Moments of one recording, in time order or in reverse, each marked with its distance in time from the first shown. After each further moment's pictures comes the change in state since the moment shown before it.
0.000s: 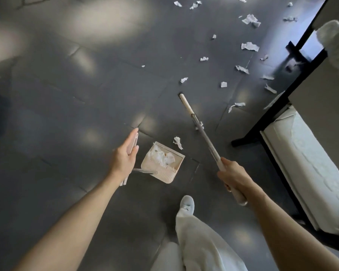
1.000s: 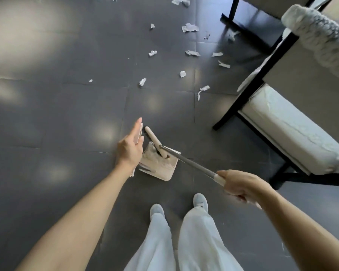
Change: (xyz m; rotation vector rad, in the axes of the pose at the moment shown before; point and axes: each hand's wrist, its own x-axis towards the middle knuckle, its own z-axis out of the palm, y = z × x) left_hand 0.208 0.001 0.001 0.121 -0.303 0.258; right_hand -0.003 -0.131 0.015 -0.222 -0.238 0.330
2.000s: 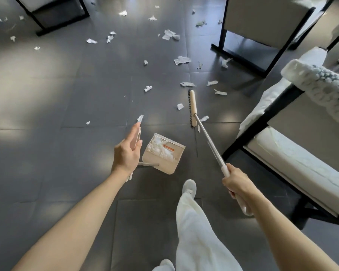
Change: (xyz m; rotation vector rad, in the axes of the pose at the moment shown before) left_hand 0.205 0.045 0.010 -0.070 0.000 0.089; right_hand 0.134 -0.019 -0.132 0.780 0.399 0.077
